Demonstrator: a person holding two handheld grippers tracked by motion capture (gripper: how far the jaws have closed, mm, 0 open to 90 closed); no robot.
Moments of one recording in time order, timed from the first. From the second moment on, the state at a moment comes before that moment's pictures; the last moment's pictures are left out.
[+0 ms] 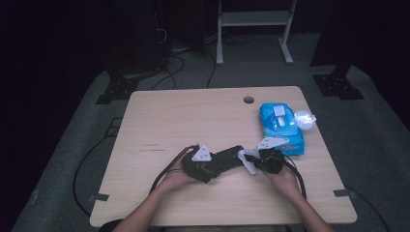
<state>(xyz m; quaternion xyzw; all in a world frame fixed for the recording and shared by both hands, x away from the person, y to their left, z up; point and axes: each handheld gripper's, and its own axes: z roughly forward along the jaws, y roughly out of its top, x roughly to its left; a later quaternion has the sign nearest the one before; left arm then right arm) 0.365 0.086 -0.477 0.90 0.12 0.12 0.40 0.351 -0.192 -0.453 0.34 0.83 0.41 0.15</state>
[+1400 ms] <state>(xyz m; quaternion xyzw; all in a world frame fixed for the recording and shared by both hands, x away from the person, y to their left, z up) 0.373 0.093 -0.474 0.89 0.15 0.06 0.42 0.339 -0.188 -0.455 0.30 0.85 0.41 0.15</state>
